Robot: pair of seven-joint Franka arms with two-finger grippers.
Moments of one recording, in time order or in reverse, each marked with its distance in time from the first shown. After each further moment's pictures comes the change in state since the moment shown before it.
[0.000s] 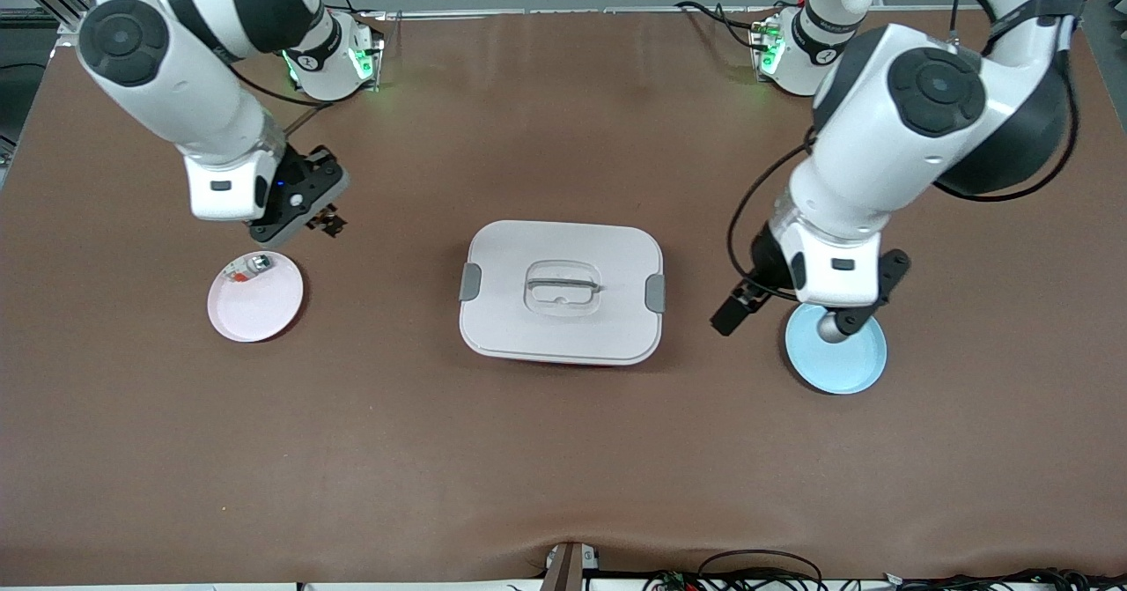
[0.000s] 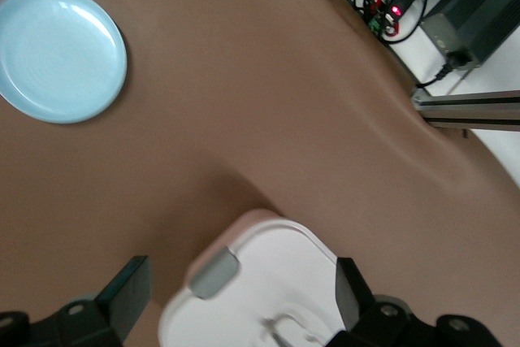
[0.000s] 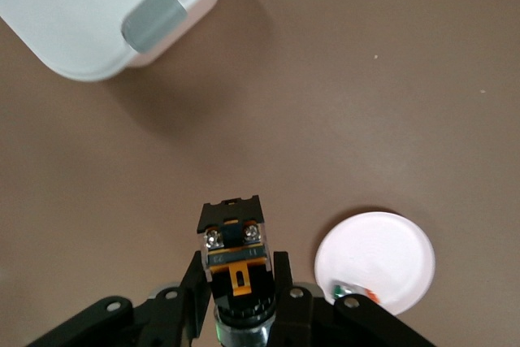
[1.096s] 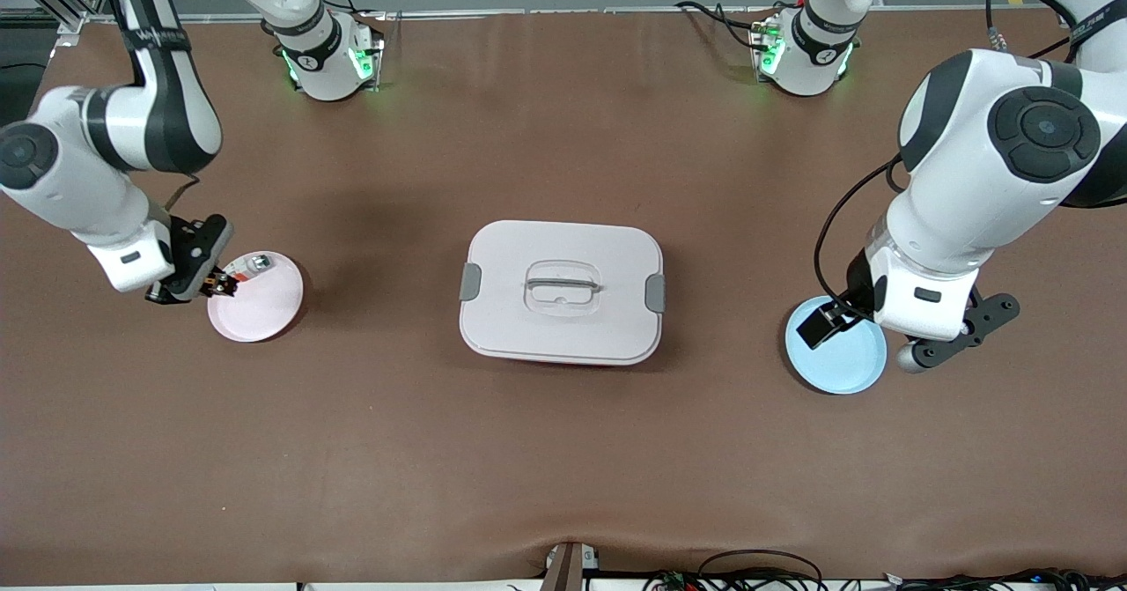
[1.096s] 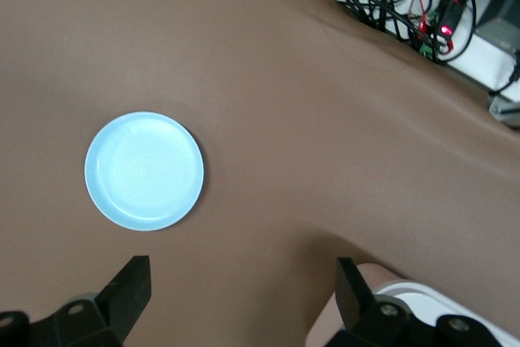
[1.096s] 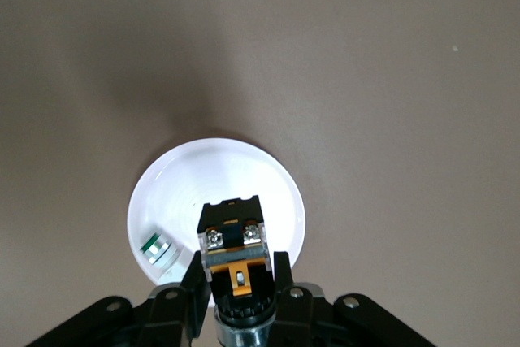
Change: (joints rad) left arm 0.102 -0.002 0.002 -0.009 0.097 -0.046 0.353; right arm -0.356 0.131 -0.001 -0.293 -0.076 0.522 -0.717
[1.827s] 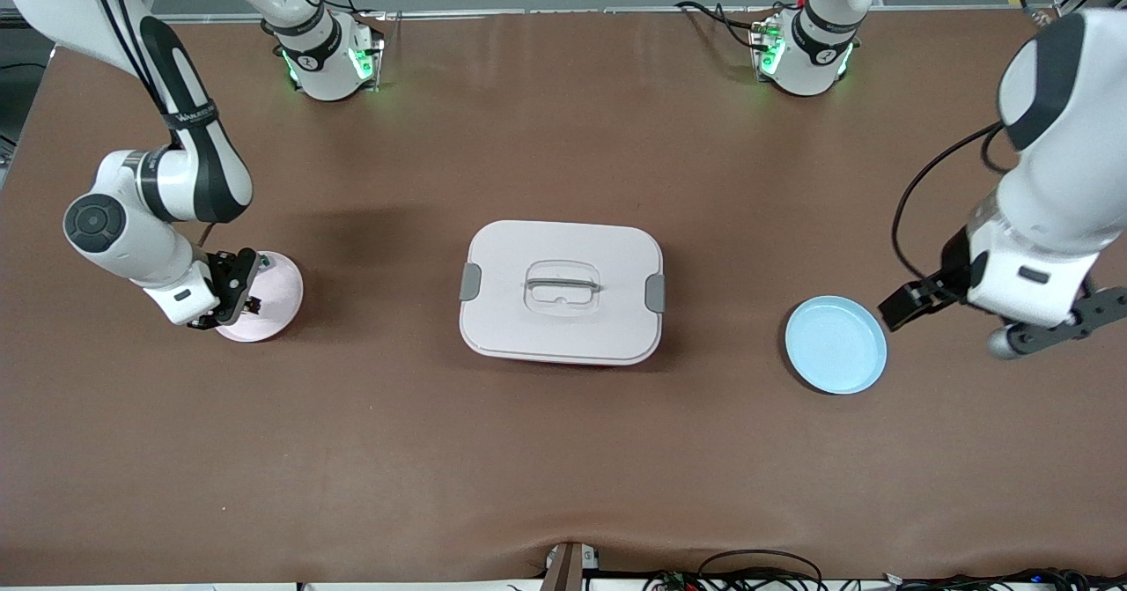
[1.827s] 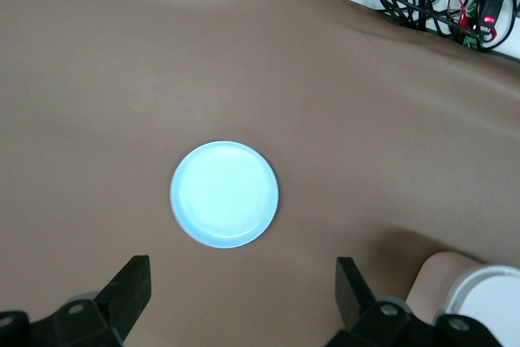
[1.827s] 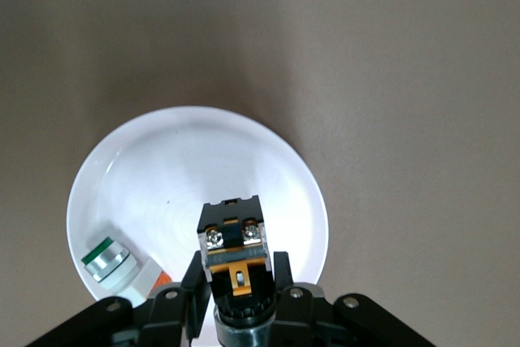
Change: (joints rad) left arm 0.107 -0.097 0.014 0.009 0.003 -0.126 0.256; right arm -0.046 0.193 0.000 0.004 -0.075 0.132 -0.071
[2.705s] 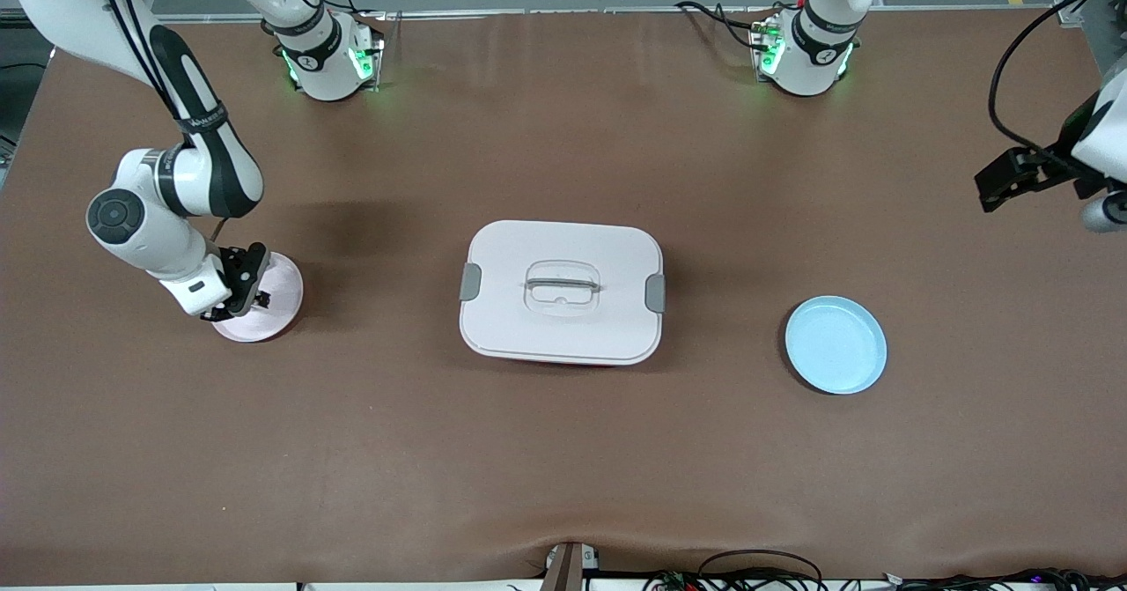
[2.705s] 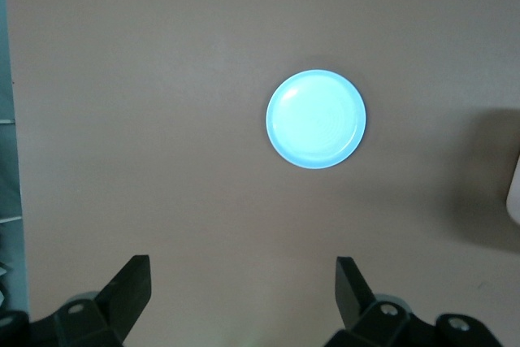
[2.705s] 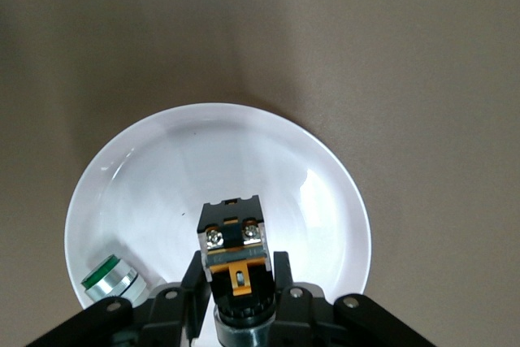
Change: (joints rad) left arm -0.016 -0.198 0.145 -0.043 -0.014 -0.268 0.405; right arm -0.009 0.008 0.002 -0.096 -0.002 0.124 -0.004
